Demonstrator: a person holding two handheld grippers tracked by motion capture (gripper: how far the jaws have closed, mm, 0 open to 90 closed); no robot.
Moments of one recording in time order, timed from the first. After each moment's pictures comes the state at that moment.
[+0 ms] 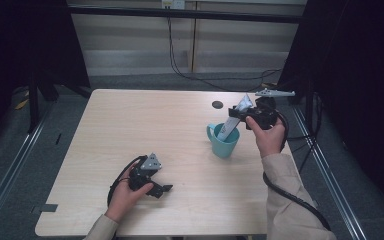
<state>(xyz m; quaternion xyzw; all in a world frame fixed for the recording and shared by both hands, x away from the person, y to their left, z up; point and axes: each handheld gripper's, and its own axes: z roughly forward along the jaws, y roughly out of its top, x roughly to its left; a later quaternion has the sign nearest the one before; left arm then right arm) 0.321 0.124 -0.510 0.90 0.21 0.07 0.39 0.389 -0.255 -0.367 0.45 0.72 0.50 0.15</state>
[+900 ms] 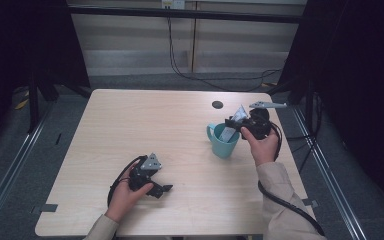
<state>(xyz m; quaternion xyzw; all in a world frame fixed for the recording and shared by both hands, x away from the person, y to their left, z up) 0.321 0.124 -0.510 0.90 0.20 0.07 0.38 0.384 -0.249 -0.404 0.46 0.73 0.49 0.14</state>
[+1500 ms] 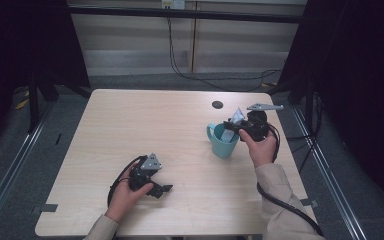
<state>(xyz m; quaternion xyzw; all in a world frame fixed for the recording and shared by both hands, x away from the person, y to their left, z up) 0.321 0.124 -0.510 0.90 0.20 0.07 0.38 0.384 -0.246 -0.412 0.45 0.74 0.48 0.15</state>
